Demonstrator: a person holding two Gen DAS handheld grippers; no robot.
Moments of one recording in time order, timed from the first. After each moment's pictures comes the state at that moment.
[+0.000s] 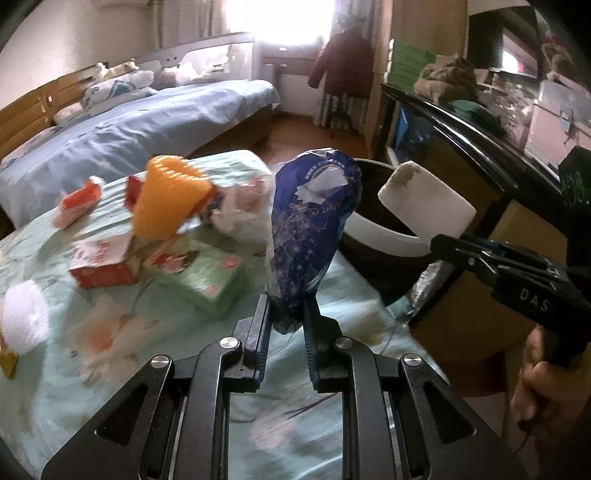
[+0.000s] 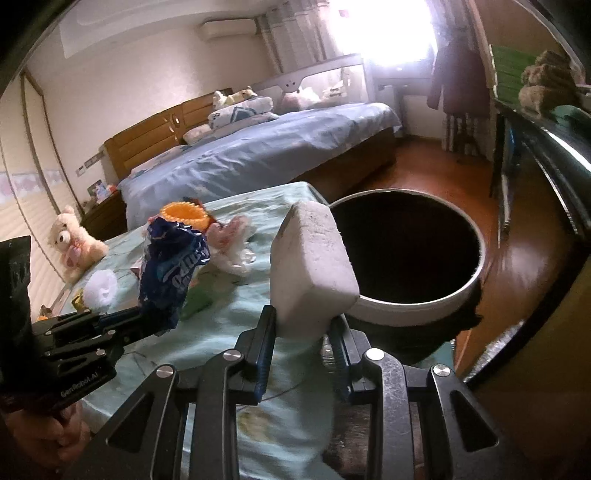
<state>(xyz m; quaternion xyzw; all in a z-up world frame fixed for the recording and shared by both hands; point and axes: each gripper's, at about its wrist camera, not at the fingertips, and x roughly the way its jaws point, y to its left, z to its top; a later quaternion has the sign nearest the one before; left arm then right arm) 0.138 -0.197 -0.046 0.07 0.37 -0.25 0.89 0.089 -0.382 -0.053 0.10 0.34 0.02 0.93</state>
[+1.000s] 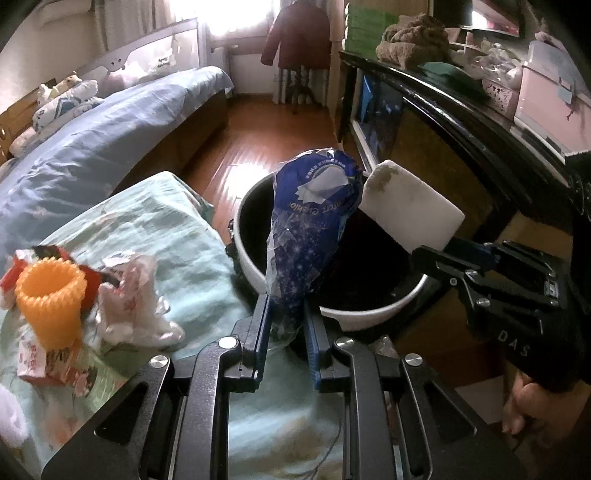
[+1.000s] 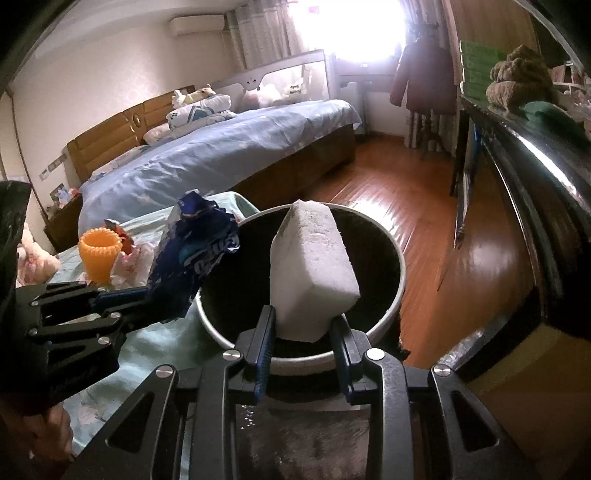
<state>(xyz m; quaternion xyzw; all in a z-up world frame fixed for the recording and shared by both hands) 0.203 -0.316 -0.038 0.13 0.41 -0.31 0.85 0.121 -0.455 -0.056 0.08 0.36 -0.04 0.93</state>
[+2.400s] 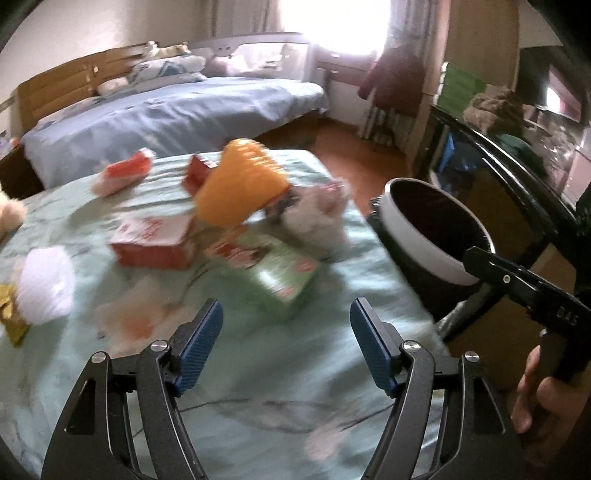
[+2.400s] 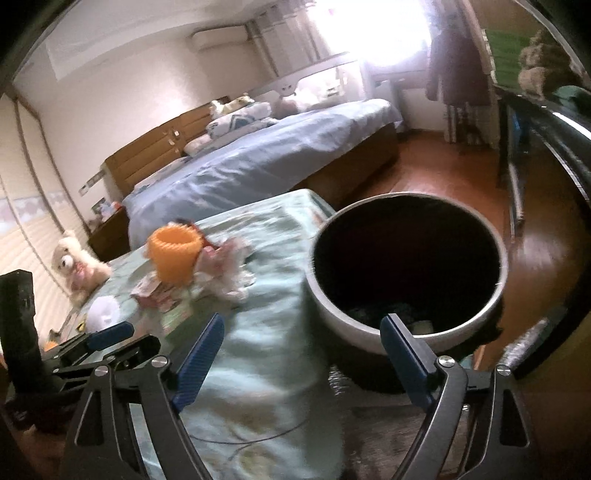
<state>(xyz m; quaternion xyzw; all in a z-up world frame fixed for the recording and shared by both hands) 0.161 -0.149 -0.056 0.01 0.38 -0.16 0.91 0.112 -0.387 -0.059 0.14 0.34 0.05 0.93</state>
